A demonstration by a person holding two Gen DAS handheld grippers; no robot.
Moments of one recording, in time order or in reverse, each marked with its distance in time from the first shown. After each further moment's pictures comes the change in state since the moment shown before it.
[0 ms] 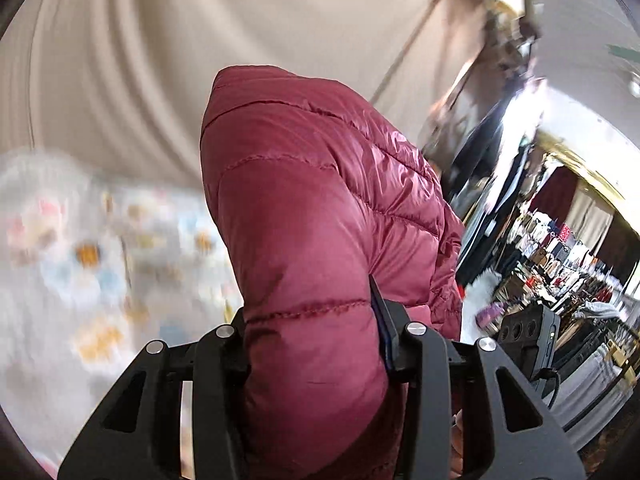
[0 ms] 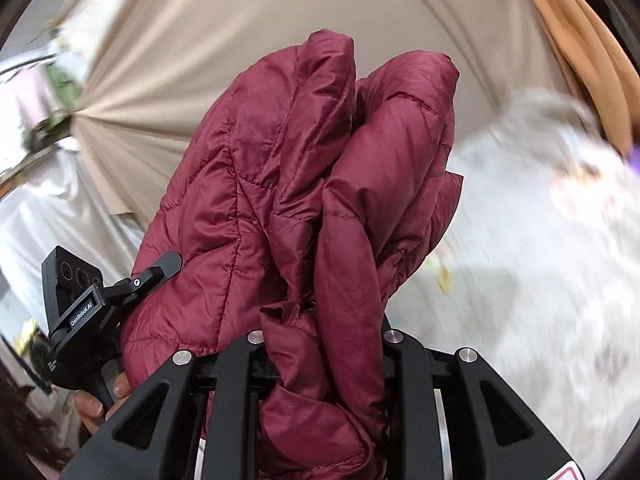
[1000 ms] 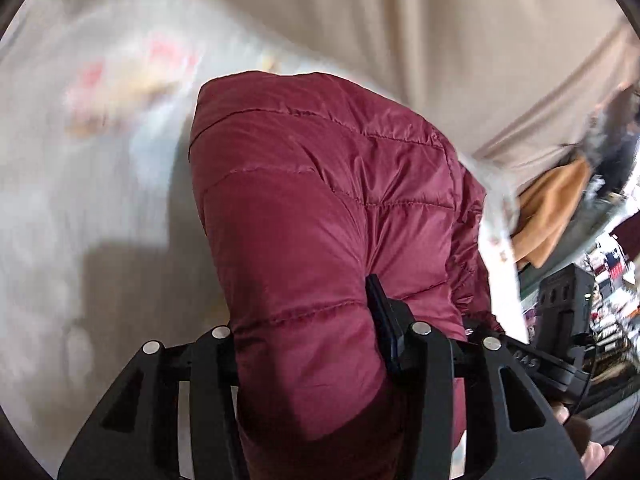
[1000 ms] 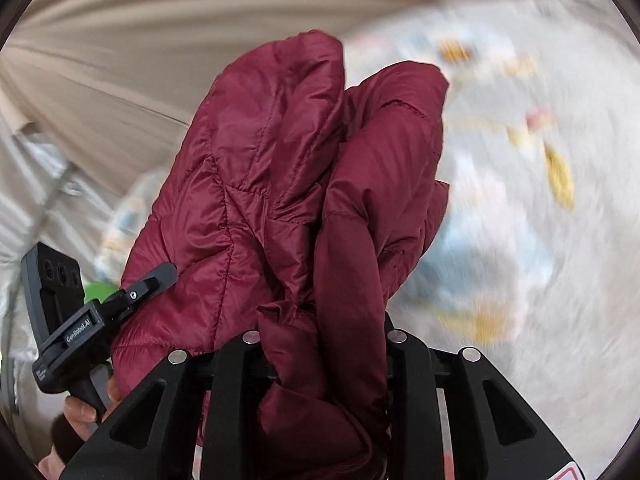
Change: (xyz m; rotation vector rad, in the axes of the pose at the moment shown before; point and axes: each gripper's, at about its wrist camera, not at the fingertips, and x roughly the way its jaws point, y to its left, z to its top) left arm 0.104 0.355 -0.113 -0.302 0.354 0.275; right arm 0.330 -0.092 -0.135 0.104 0.544 -0.210
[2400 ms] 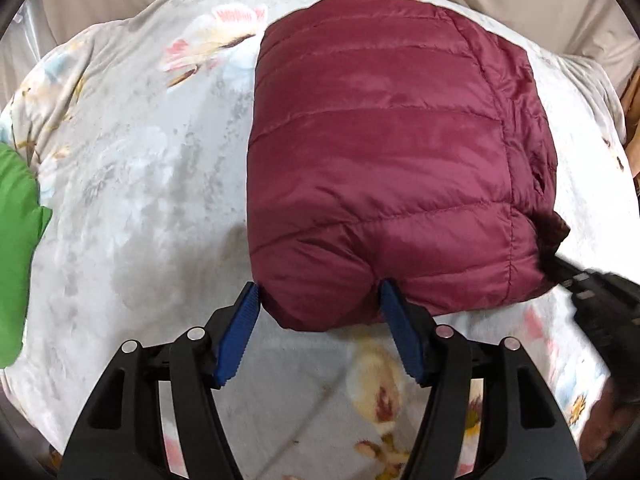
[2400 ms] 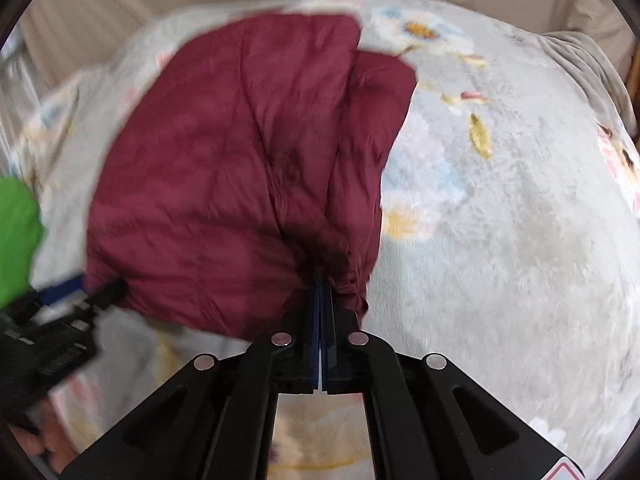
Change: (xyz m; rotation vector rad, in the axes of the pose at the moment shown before) left arm -0.029 -0.061 -0.110 0.142 0.136 0.547; right arm -0.013 0.013 -0.088 -0.297 0.122 -0.437
